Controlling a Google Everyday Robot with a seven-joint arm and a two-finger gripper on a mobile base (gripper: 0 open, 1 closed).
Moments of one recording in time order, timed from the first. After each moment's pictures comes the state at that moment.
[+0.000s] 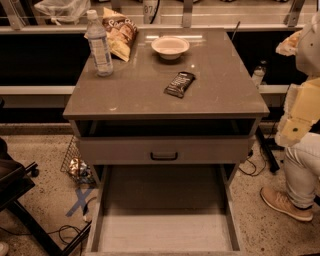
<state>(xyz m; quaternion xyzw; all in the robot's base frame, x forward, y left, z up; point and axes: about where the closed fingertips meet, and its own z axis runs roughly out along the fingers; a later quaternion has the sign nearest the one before) 0.438 -0.214 0.987 -0.60 0.78 -0.05 0.18</state>
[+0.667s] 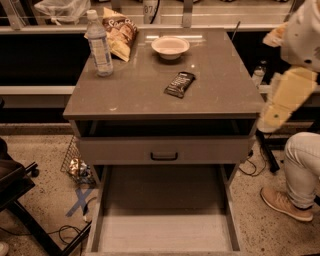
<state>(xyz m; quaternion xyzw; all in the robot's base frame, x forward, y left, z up) 0.464 -0.198 0.990 -0.60 0.77 -0.03 0.21</state>
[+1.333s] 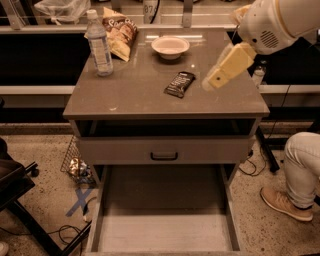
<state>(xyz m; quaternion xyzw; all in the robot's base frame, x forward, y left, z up) 0.567 -0.130 1.001 -0.55 0.73 0.07 0.40</state>
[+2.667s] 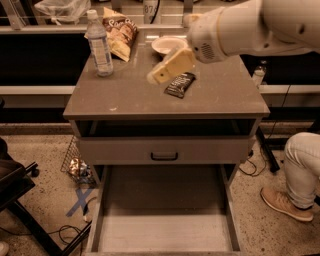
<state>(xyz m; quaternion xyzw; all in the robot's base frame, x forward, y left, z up) 0.605 -0.027 0.995 -0.50 0.69 0.15 0.51</state>
